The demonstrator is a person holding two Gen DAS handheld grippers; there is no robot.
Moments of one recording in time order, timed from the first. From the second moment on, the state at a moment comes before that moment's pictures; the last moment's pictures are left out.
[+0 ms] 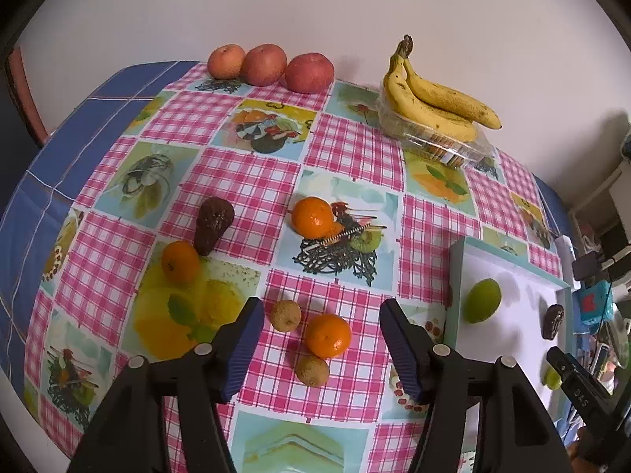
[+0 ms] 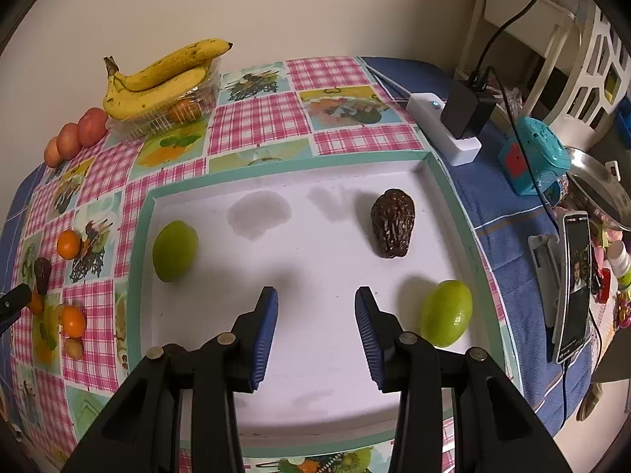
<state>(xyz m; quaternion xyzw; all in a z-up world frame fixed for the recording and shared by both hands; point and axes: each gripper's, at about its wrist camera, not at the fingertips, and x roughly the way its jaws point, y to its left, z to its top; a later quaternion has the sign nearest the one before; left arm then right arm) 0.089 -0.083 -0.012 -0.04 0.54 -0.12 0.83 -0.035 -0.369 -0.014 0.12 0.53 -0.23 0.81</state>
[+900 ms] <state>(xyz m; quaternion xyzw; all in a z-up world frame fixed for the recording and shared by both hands) 0.091 -0.082 -0.034 -0.03 0.56 -0.09 0.82 -0.030 -0.367 -0.028 0.12 0.55 -0.24 0.79</state>
